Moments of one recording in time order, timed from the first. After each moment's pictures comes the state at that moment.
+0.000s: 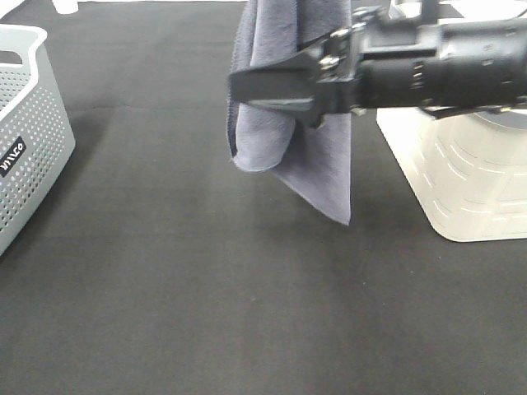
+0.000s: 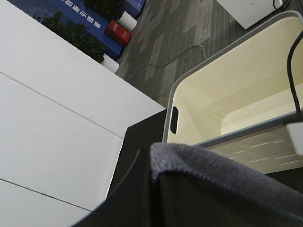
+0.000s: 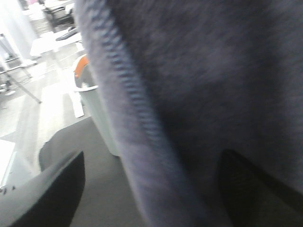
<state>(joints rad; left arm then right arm) -0.64 1.60 -1.67 -0.65 0.44 1.54 0.33 1.59 -0.86 1.74 0.88 -1.94</state>
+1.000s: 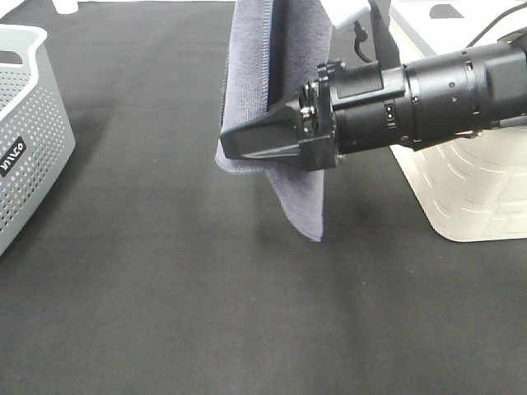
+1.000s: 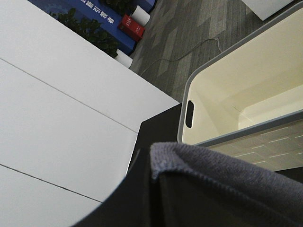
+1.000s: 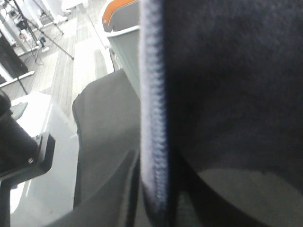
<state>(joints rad) -0.64 1.61 -1.67 -0.62 0.38 1.55 0.38 1.64 -0.87 1.55 0.89 -1.81</state>
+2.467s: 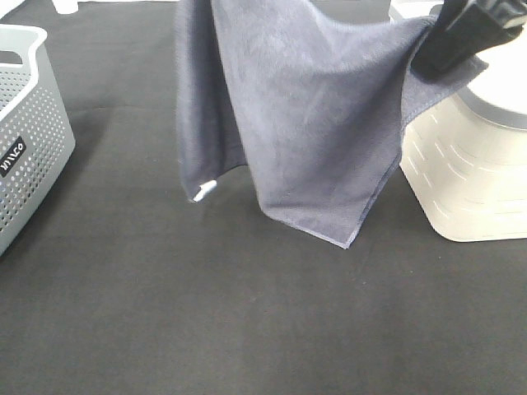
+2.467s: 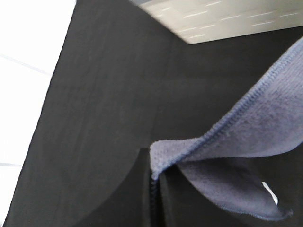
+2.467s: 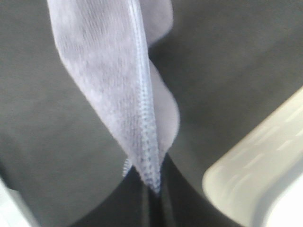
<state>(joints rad) -0.53 1.63 -1.67 -0.08 0.72 0.96 0.38 1.43 -1.41 0.14 1.13 -0.60</state>
